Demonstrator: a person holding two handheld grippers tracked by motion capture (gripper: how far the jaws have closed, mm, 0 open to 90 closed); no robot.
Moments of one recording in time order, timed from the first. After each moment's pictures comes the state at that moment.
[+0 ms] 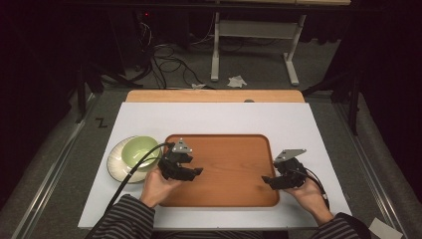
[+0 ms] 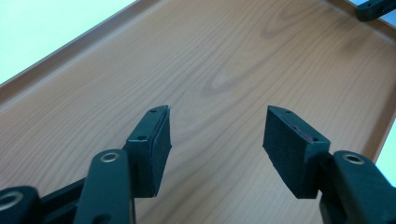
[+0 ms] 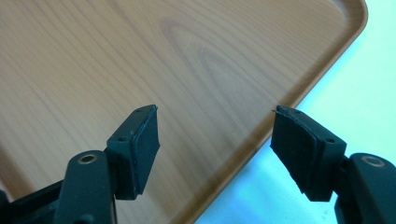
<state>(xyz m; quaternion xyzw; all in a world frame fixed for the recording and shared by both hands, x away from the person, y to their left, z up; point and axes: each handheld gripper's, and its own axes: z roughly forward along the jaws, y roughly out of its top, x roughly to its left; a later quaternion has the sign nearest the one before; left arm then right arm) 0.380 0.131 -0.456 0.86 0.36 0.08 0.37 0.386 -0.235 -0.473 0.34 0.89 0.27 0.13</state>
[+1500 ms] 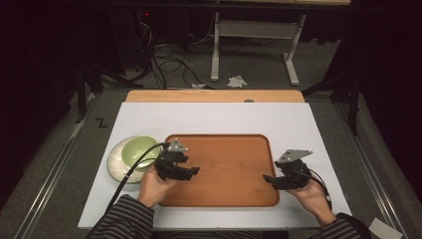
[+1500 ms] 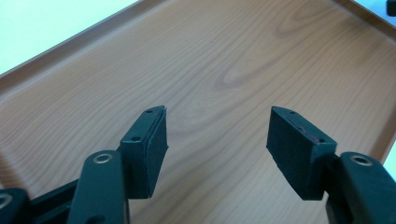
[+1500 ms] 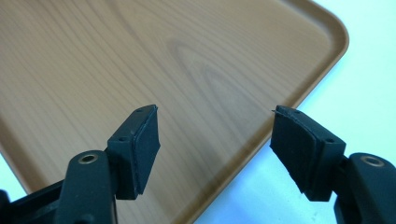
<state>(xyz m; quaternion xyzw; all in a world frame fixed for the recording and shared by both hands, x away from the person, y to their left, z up) 0.379 0.140 -0.458 0.84 0.39 0.08 0.37 0.378 -0.240 -0.463 0.33 0.88 0.30 0.15</state>
